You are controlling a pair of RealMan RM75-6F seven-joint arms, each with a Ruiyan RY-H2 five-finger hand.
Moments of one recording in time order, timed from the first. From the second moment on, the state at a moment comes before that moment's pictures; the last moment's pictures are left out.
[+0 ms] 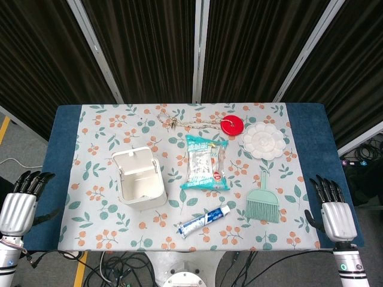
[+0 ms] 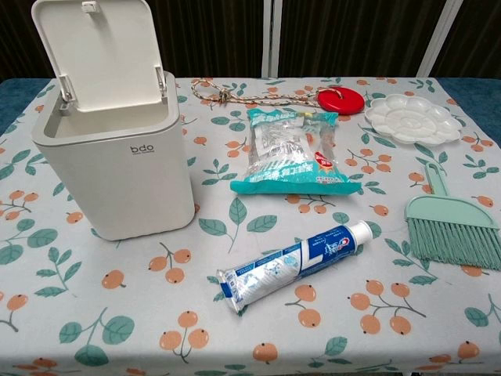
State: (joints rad) left arm -0.10 -1.23 -0.03 -1.46 1.60 1.59 -0.03; right arm 0.08 -1.32 0.03 -1.42 -1.55 1.49 0.01
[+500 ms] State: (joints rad) left arm -0.10 -1.22 -0.04 -1.46 1.59 1.57 -0.07; right arm 0.08 -1.32 0.03 -1.42 -1.55 1.50 0.01
